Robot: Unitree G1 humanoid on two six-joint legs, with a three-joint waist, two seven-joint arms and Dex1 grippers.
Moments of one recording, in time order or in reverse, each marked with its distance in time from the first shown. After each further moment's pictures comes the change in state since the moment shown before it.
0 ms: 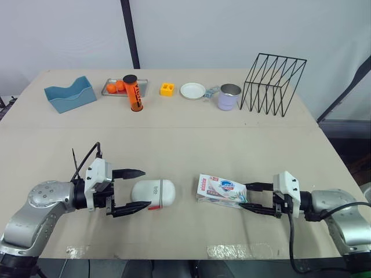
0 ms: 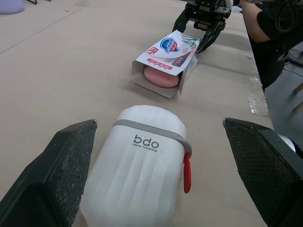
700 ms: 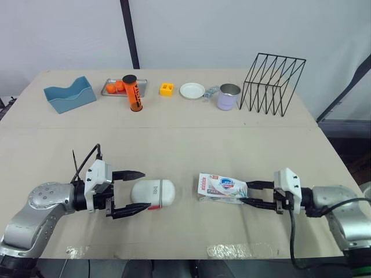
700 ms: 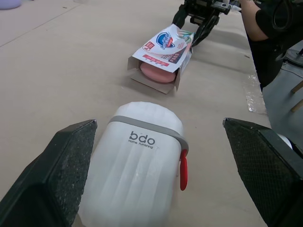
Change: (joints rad) left arm 0.013 0.000 -0.001 0.000 0.002 -0.002 -0.003; right arm -0.062 -0.024 0.001 0.021 -0.002 -0.010 0.026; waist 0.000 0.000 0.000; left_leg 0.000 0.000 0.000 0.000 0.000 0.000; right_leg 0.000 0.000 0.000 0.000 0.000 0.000
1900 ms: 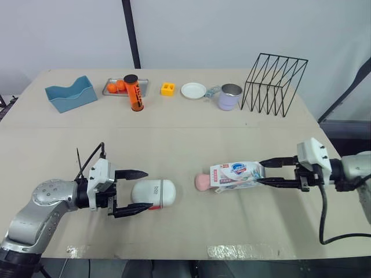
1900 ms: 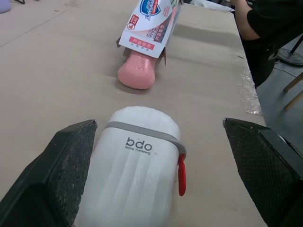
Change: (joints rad) left arm -0.044 -0.003 -0.031 0.032 0.002 -0.012 -0.028; right arm -0.123 -0.173 -0.118 -0.068 0.086 0.192 0.115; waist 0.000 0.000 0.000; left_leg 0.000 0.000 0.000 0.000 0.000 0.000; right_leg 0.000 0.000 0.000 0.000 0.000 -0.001
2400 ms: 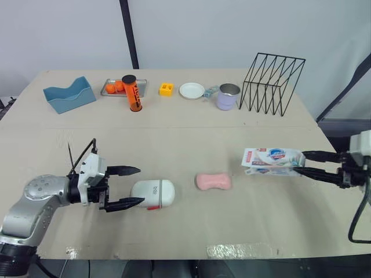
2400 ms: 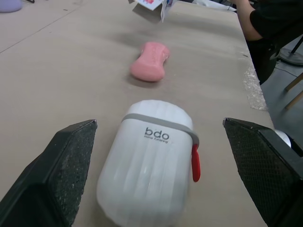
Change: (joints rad) left arm -0.034 0.025 0.052 0.099 -0.007 -0.020 -0.081; right arm 0.105 -0.042 -0.282 0.168 0.044 0.014 -0.036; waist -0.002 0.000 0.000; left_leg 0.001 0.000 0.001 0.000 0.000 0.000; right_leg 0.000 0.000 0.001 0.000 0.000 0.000
